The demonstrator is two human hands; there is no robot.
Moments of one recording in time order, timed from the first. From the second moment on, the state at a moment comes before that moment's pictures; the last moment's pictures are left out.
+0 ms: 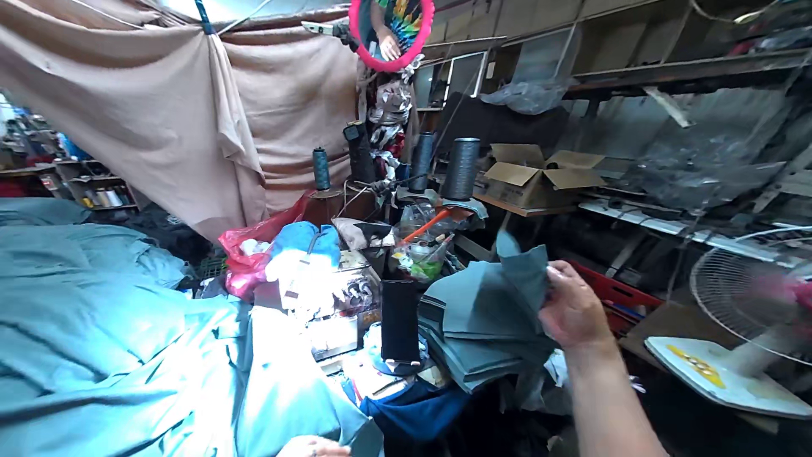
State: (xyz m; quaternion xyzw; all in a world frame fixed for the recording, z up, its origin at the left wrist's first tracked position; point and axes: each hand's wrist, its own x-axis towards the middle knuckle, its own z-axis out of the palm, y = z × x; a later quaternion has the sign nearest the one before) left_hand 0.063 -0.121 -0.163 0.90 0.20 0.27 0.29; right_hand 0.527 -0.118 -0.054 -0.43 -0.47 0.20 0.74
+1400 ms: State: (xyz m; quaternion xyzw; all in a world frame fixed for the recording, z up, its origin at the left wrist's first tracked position) left_hand 0.008 -0.081 -0.185 0.70 0.51 0.47 0.19; right_hand 0.164 -0.082 -0.183 -0.43 -0.52 0.46 0.58
